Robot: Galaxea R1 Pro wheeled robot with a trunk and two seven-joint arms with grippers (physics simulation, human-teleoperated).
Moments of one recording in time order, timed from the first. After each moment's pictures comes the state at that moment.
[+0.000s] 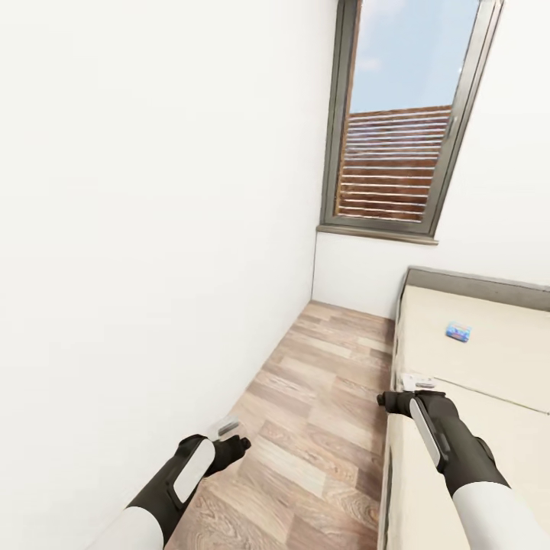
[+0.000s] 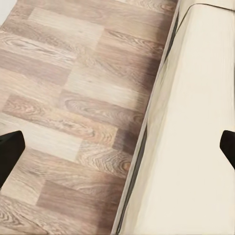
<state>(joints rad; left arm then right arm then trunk) -0.55 -0.10 -0.21 -0.67 0.74 0.51 0.30 -0.59 -0.12 -0.10 -0.98 -0.03 0.75 -0.03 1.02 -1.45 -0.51</state>
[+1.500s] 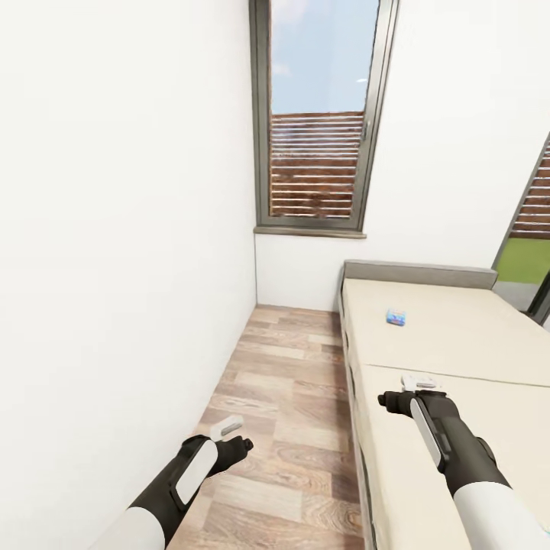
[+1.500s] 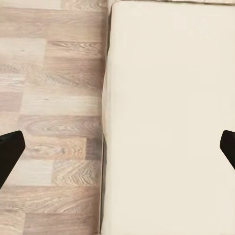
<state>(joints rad) -0.55 -0.10 -0.24 -0.67 0.74 0.51 0.30 -0.59 -0.12 -0.10 -0.98 -0.03 0.75 -0.03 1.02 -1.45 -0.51</state>
